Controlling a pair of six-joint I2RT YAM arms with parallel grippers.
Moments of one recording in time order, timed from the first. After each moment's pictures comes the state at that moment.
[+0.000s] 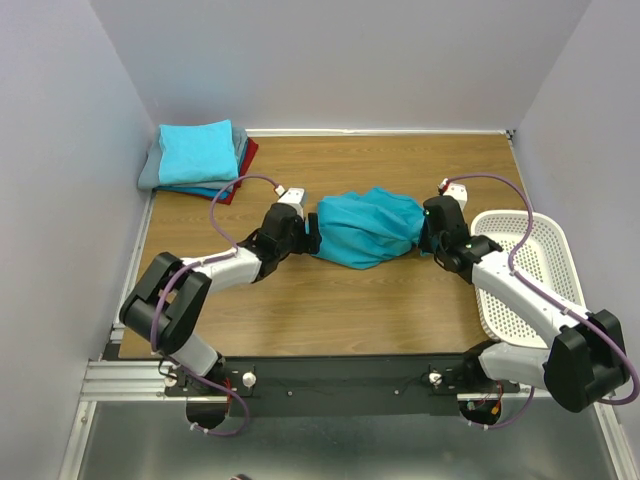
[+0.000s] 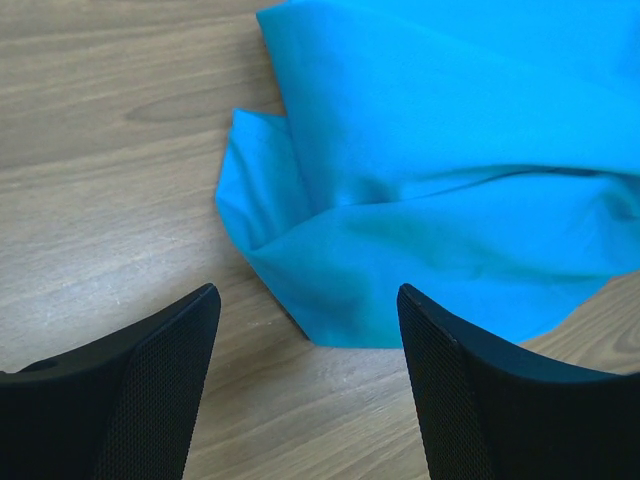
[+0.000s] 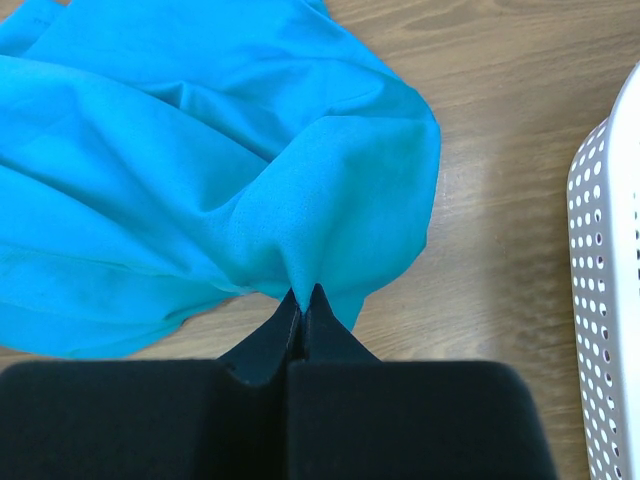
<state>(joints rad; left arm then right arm) -0.57 1.56 0.73 0.27 -0.06 -0.38 0.44 1.20 0.79 -0.34 0.40 0.46</state>
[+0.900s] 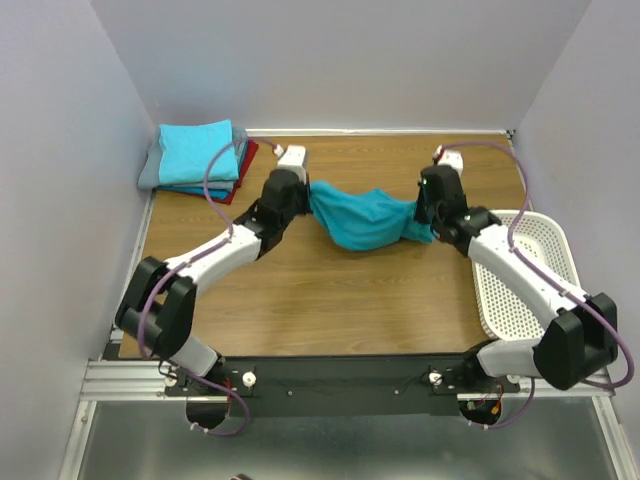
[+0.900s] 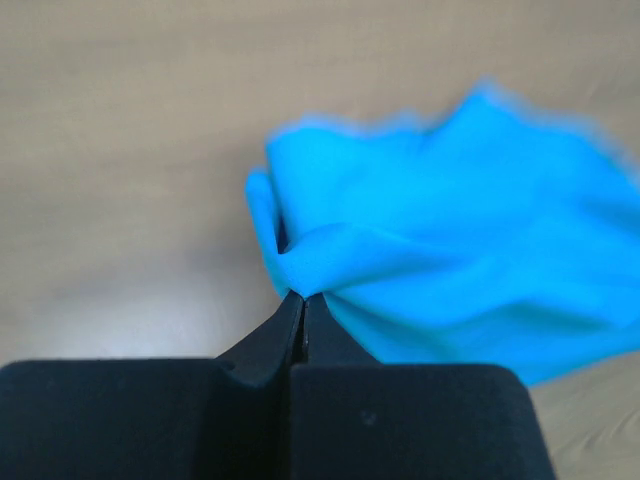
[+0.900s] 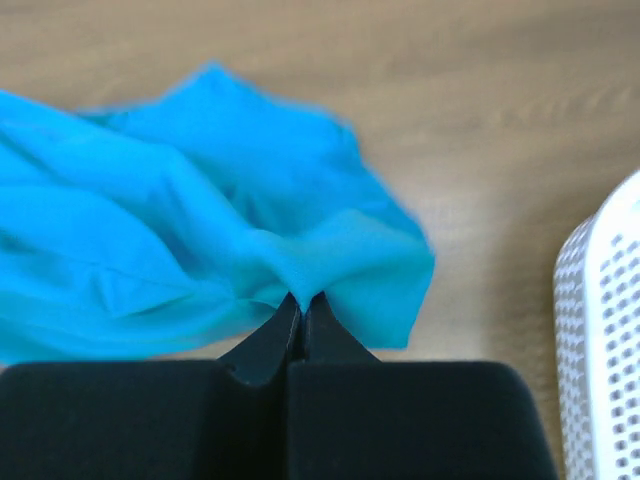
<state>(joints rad) -0.56 1.55 0.95 0.18 -0.18 -0.30 0.44 1.30 1.00 -0.40 0.39 0.39</state>
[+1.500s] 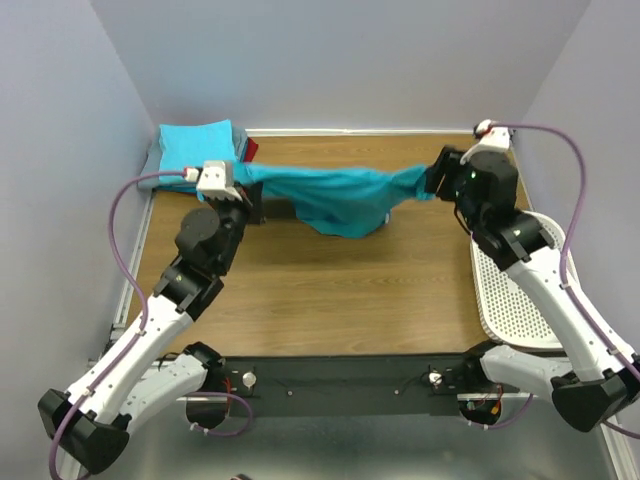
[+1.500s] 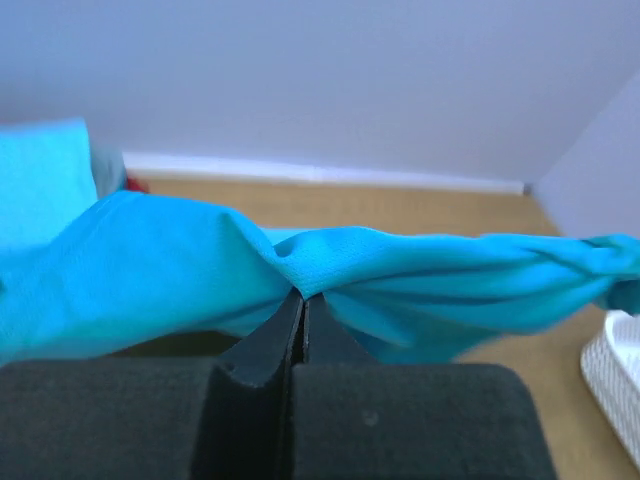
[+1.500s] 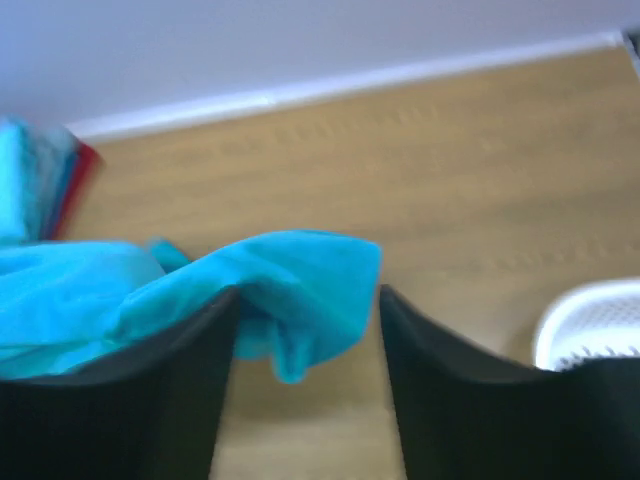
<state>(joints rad) -0.56 0.86 0.88 0.10 -0.33 -0.25 0.44 1.12 1.27 -0.39 0.39 0.30</state>
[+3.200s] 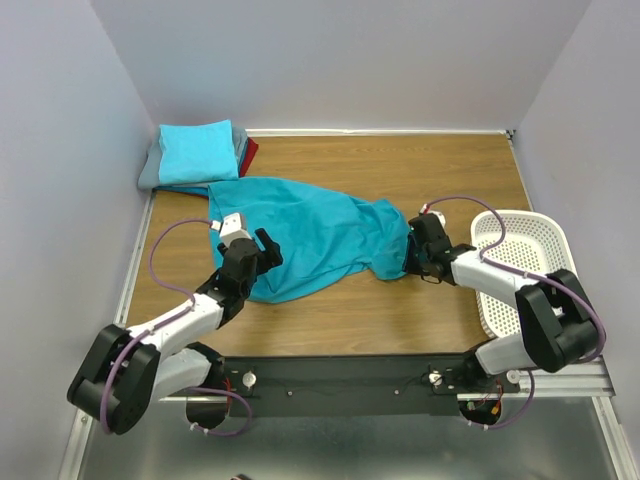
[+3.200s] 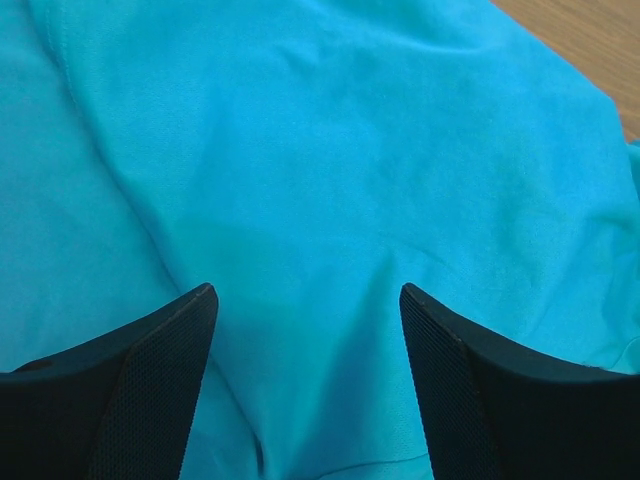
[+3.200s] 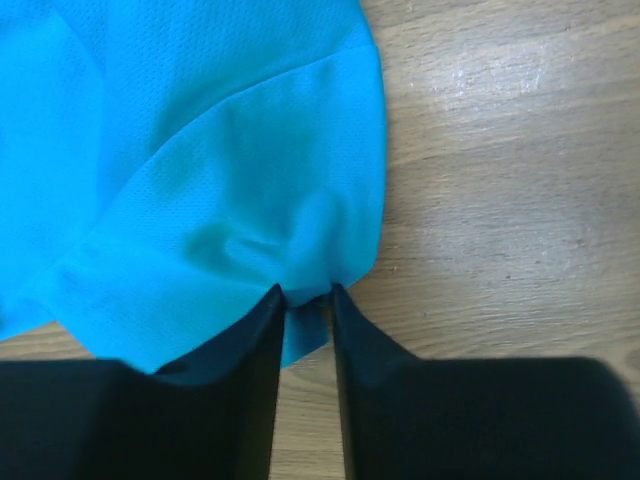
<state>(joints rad) -0.50 1.08 0.35 0.27 -0.38 -0.66 0.44 1.42 0.65 -0.18 0.18 0.52</state>
